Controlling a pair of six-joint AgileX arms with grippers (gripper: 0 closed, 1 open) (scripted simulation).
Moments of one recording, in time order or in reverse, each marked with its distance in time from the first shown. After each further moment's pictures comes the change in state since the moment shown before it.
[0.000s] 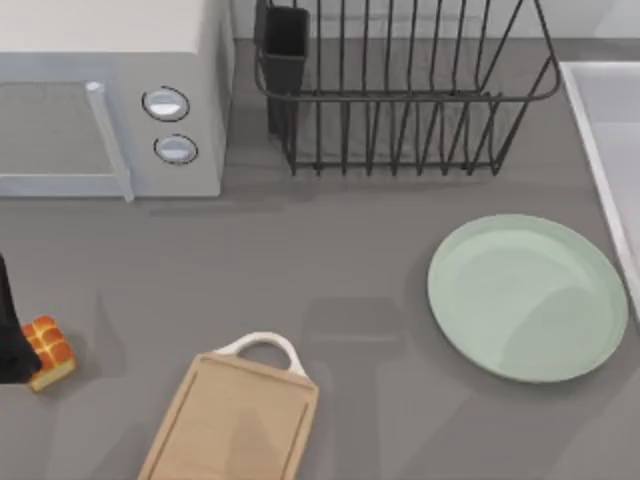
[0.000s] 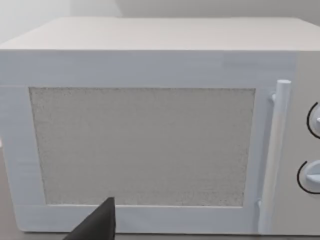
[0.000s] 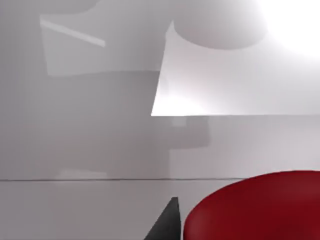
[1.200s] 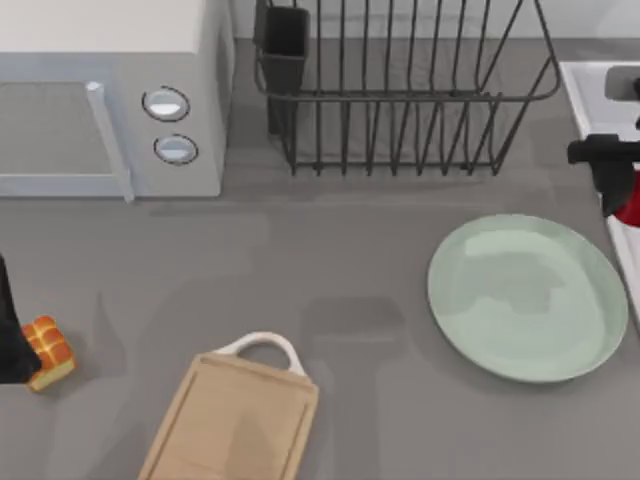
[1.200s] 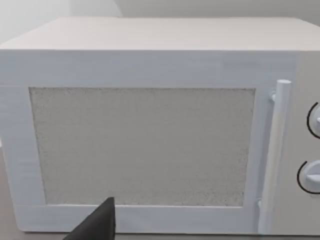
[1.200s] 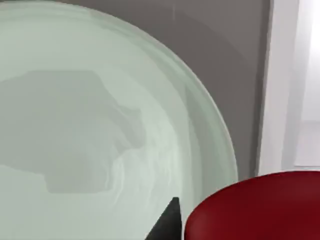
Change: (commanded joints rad) left arm 0.000 0.000 0.000 0.000 0.000 0.000; right arm 0.480 -0.070 0.222 -0.267 0.013 0.474
